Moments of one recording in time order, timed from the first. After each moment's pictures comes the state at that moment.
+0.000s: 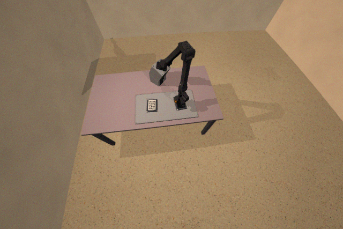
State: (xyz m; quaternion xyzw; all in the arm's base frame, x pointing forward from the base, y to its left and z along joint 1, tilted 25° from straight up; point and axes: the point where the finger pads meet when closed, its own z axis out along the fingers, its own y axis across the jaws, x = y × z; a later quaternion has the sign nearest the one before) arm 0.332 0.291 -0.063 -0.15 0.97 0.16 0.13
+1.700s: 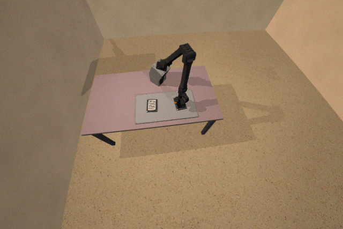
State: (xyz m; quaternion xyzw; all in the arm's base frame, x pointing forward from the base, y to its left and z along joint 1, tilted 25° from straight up) arm 0.339 0.299 -0.078 -0.15 0.97 0.16 0.13
